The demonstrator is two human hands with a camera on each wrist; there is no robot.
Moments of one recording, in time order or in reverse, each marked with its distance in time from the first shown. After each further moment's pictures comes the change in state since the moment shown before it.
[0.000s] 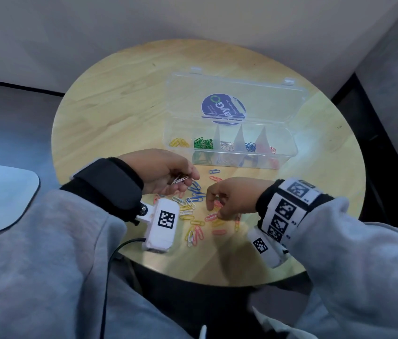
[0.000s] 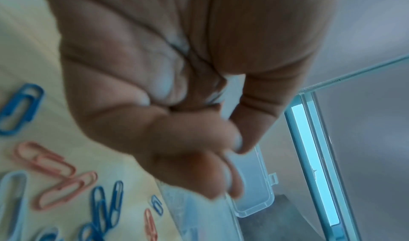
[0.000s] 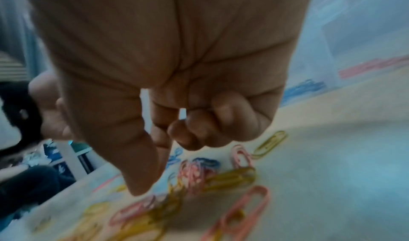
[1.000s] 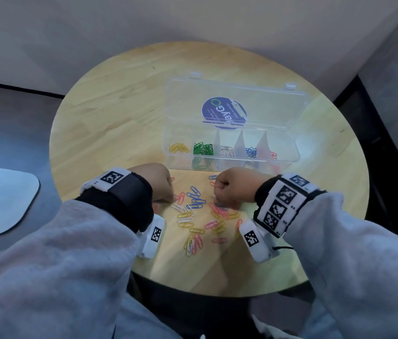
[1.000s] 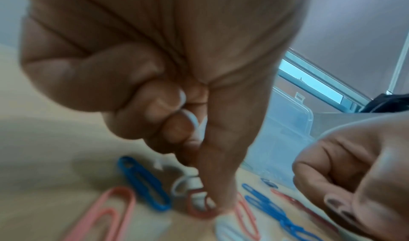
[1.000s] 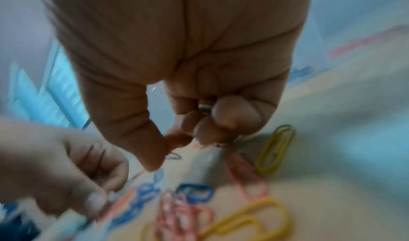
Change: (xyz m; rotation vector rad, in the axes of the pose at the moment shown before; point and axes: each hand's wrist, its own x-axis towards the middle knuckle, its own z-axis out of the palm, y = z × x) left_hand 0.020 -0.014 -0.007 1.003 0.339 -0.129; right_hand 0.021 0.012 -0.016 0.256 0.134 0.098
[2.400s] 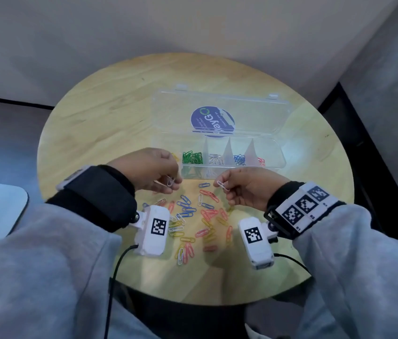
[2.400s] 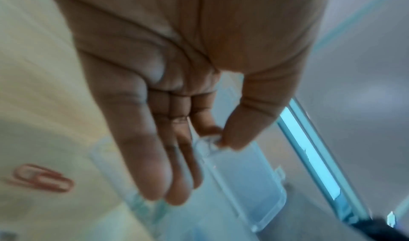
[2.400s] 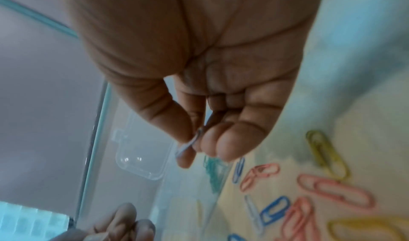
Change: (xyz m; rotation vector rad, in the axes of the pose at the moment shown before) left_hand -0.015 0.016 -0.032 -0.899 -0.056 0.174; right_hand -0.018 0.022 -0.019 0.975 -0.033 0.015
